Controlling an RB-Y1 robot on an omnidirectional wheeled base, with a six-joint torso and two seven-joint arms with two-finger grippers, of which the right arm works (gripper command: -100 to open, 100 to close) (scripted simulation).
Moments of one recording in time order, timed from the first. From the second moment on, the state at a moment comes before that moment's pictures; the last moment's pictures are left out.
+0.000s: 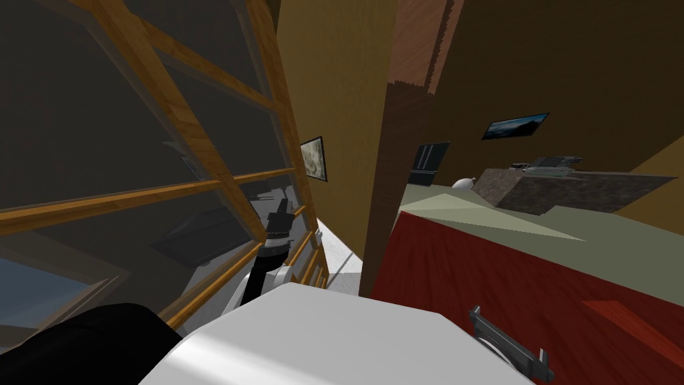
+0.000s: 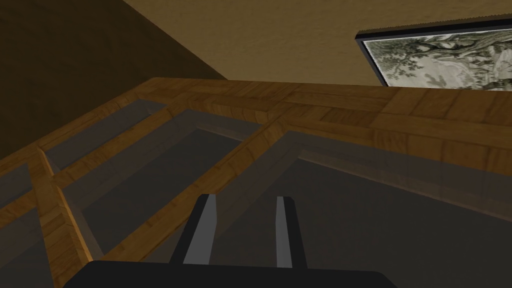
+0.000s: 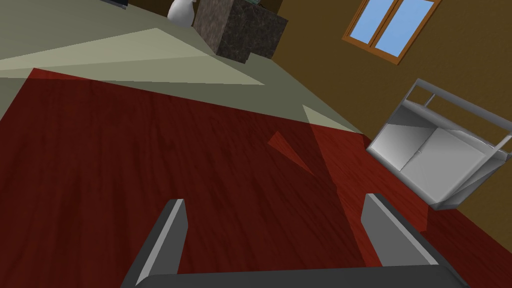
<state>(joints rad) 0.19 -0.20 -0.29 -0.82 -1.01 -0.86 -0.75</state>
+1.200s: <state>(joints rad) 0.19 -0.20 -0.29 -0.82 -1.01 -0.86 -0.75</state>
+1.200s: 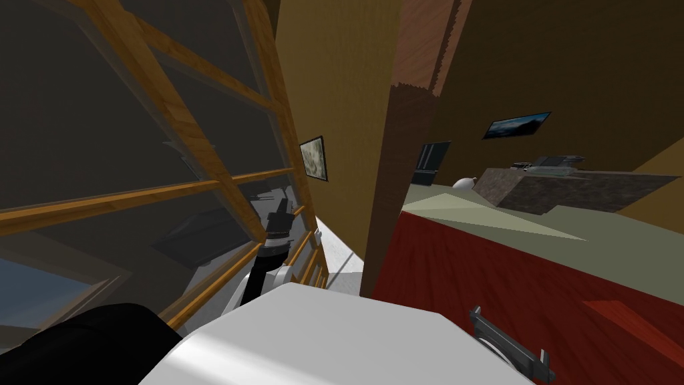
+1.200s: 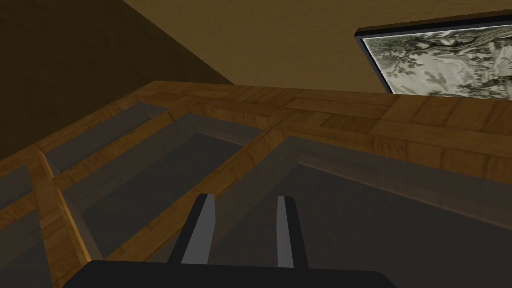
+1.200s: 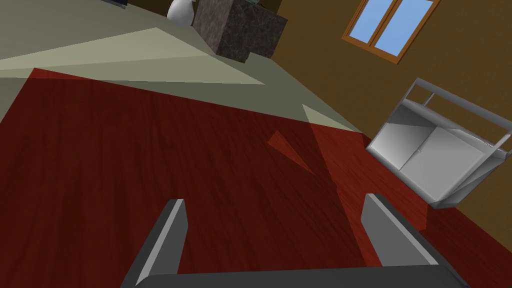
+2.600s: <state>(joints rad) 0.19 -0.20 -0.32 -0.82 -0.98 -0.86 -0.79</state>
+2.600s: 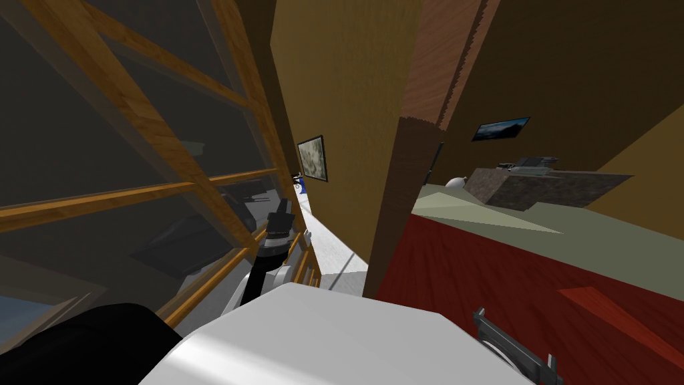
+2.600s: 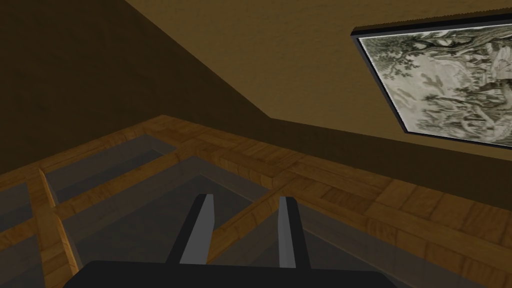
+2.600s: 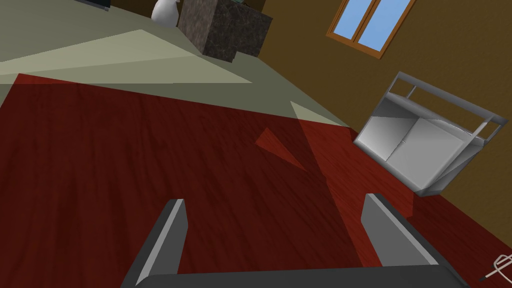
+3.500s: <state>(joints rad) 0.19 -0.20 -0.33 -0.81 -0.97 -0.86 -0.79</state>
